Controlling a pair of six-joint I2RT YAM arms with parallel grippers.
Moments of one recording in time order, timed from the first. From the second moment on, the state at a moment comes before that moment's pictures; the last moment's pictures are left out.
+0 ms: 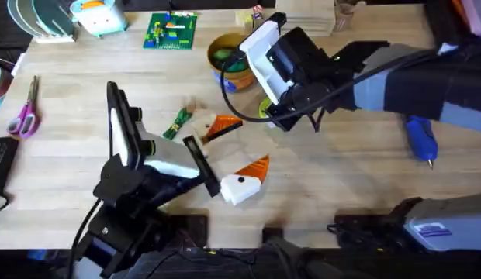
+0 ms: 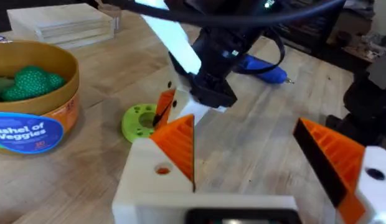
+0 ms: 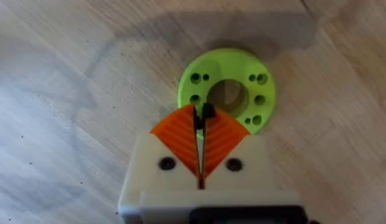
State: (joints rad) left arm -0.44 0.07 0.01 -0.07 0.61 -0.15; right arm 0.66 1.62 1.01 -0.59 0.02 -0.15
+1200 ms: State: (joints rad) left arm -0.44 0.07 0.01 -0.07 0.61 -0.15; right arm 0.62 1.54 1.09 -0.70 0.02 -0.15
